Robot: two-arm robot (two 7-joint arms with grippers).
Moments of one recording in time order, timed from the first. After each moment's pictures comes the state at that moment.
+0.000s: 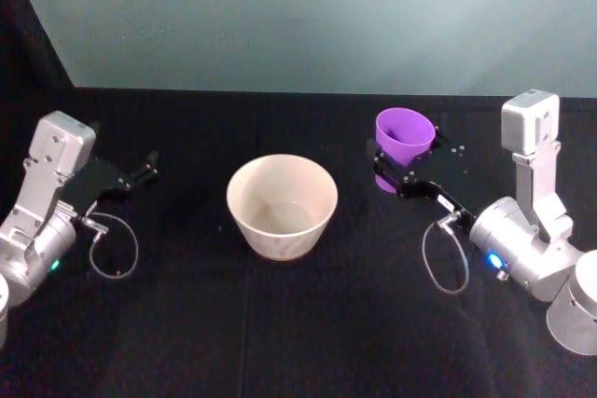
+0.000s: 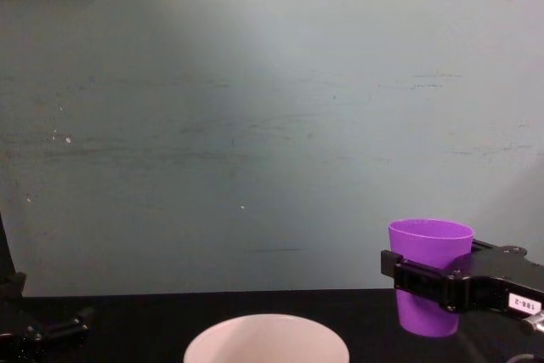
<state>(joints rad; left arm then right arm) -0.20 0.60 0.45 -1.41 -0.25 -0.12 0.03 0.17 0.34 -0.31 -1.51 0.31 -0.03 0.32</state>
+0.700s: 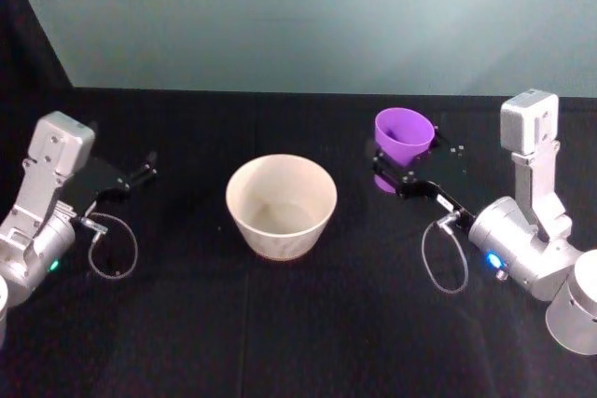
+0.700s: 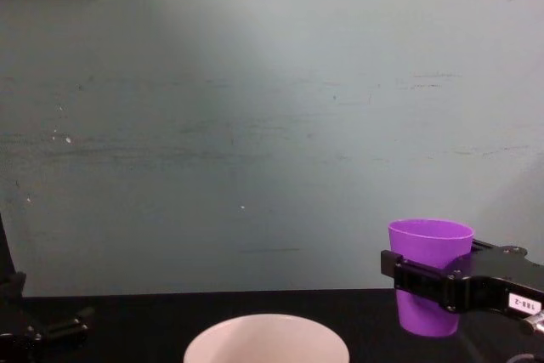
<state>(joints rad) -0.20 0.60 0.45 -1.41 -0.25 -0.12 0.03 0.17 0.34 -0.31 -1.51 0.31 -0.03 0.32</state>
